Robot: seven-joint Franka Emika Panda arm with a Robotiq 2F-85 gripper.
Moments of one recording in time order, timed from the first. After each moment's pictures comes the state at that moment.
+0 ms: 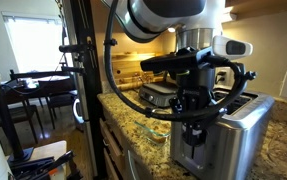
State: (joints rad) arm -0.13 -0.13 -0.20 -2.40 -0.25 2.21 -0.23
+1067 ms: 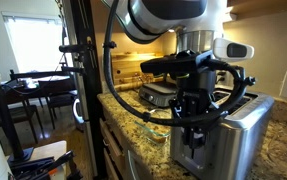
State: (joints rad) arm -0.14 -0.13 -0.20 -2.40 -0.24 2.21 -0.23
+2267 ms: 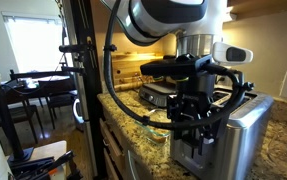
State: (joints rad) arm -0.14 -0.12 -0.20 -2.40 -0.24 2.21 -0.23
